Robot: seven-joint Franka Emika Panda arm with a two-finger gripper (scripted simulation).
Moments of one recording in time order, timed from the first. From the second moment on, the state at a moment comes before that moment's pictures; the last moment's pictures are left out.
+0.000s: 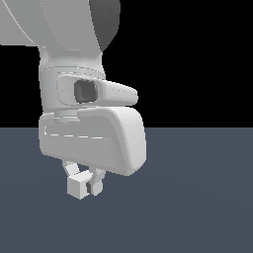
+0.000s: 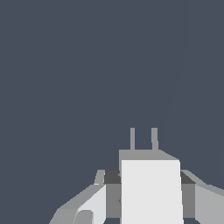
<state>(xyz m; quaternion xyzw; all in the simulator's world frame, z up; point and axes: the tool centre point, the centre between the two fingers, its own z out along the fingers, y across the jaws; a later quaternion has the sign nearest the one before) -0.102 0.065 0.012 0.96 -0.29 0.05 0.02</state>
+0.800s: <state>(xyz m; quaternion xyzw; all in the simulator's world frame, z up) -0.101 0.064 0.014 0.96 -0.28 0.05 0.01</state>
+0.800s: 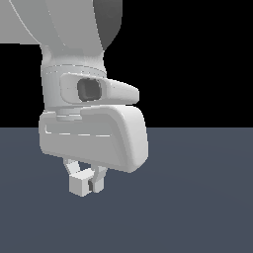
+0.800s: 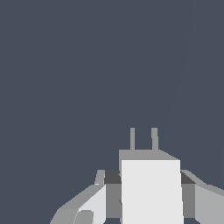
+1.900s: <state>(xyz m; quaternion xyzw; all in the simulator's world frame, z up) -0.068 0.036 0.063 1.00 -0.08 0.06 0.01</state>
